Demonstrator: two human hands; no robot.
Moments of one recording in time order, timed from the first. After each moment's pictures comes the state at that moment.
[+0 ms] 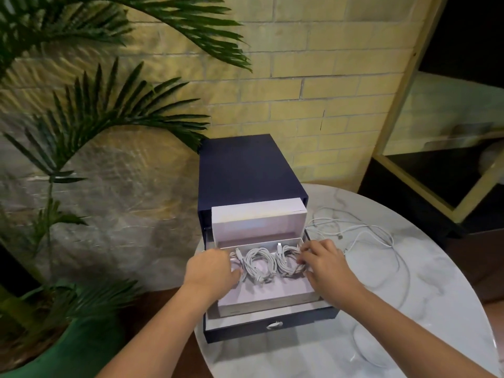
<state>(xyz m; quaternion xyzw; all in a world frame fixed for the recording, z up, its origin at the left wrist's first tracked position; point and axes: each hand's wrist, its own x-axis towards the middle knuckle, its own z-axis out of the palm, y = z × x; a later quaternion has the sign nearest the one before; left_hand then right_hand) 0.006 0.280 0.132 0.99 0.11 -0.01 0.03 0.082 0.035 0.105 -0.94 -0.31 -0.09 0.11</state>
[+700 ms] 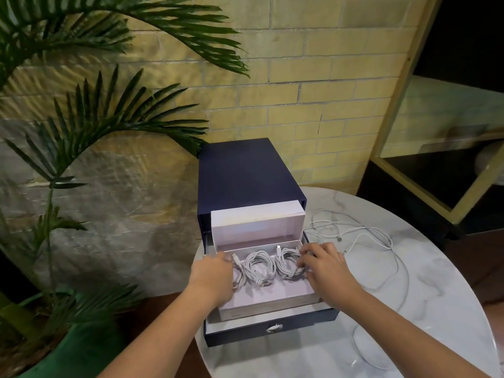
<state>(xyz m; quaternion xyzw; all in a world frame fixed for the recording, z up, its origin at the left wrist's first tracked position) 0.007 0.276 0.132 0.99 0.07 -0.13 -0.09 0.080 0.034 0.108 -0.94 -0.30 -0.07 0.12</state>
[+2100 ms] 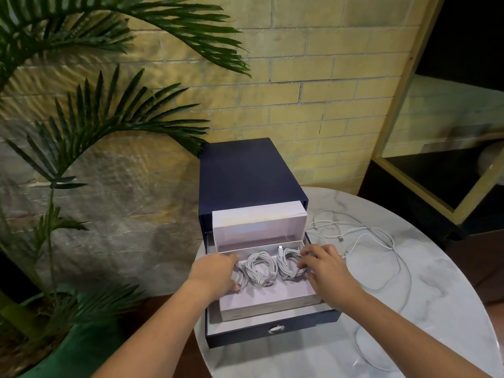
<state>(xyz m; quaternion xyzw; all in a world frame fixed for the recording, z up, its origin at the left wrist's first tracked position) 0.013 0.285 0.137 0.99 0.04 -0.11 0.02 0.080 0.034 0.106 -0.94 -0.30 -0.03 0.15</state>
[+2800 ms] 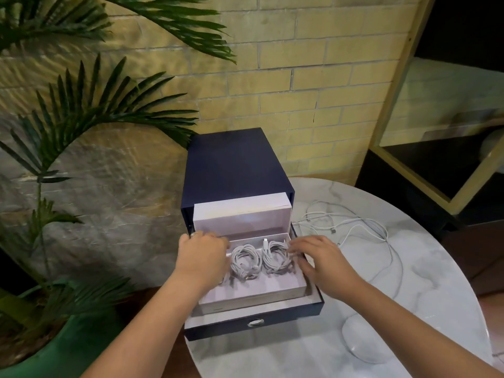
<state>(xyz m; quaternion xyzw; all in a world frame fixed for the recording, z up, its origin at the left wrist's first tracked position) 0.015 0.252 0.162 1.00 0.08 0.00 -0.05 0.097 0.004 0.109 -0.90 -0.34 -0.04 0.26</state>
